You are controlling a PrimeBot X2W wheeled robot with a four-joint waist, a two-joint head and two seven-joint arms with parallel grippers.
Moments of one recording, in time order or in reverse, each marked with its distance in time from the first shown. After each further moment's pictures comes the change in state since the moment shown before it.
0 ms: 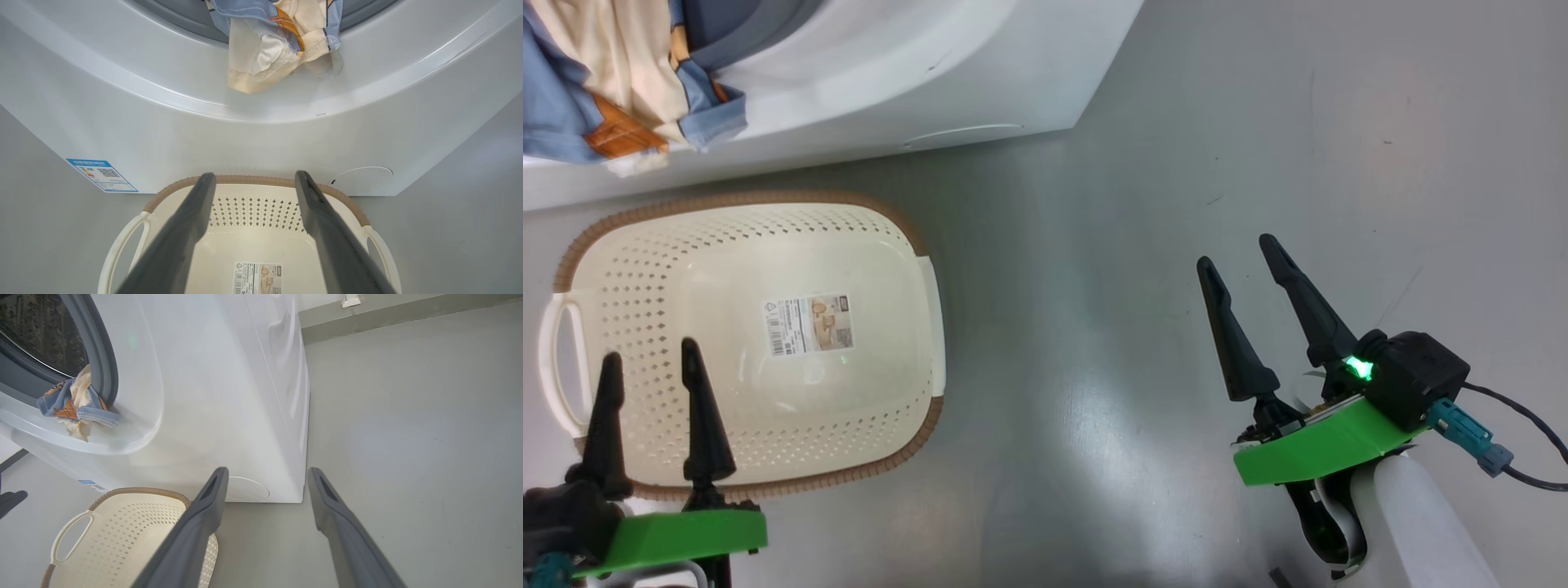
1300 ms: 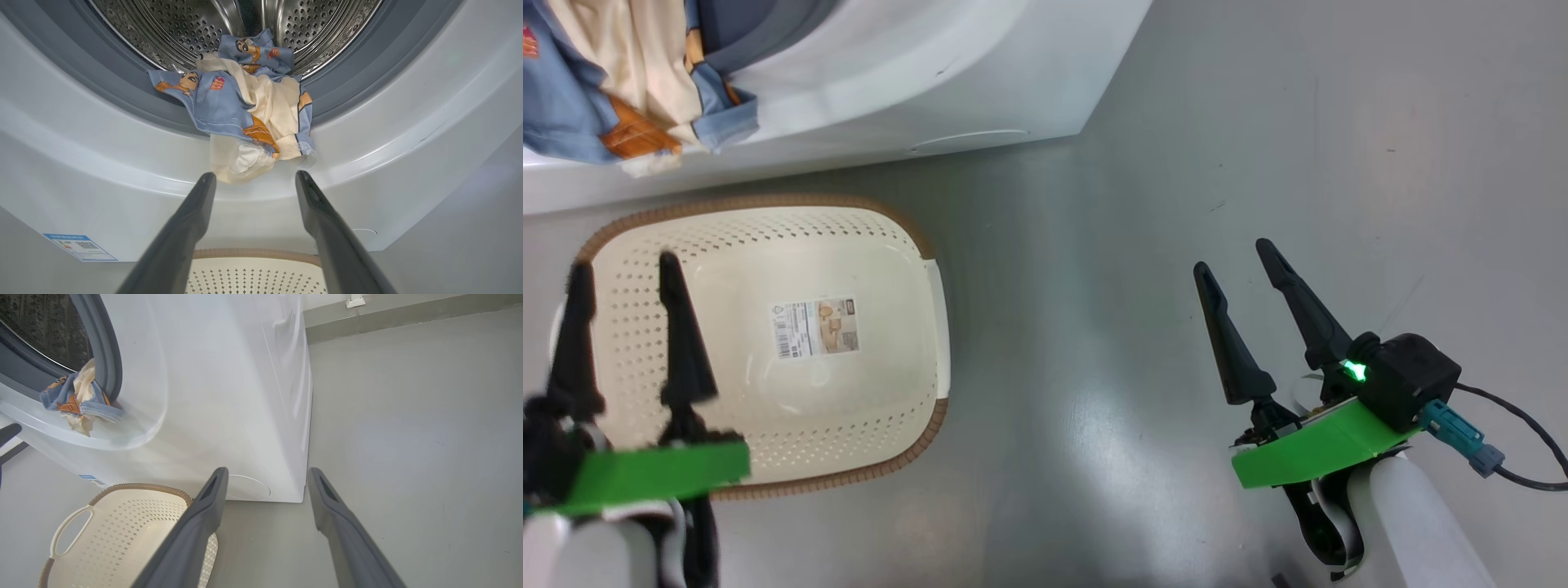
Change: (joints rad) left arm -0.086 0.009 -0.012 -0.082 -0.007 -0.021 0.004; right arm 0.000 0.000 -0.002 0.013 -0.025 0.000 0.000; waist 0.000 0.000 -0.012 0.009
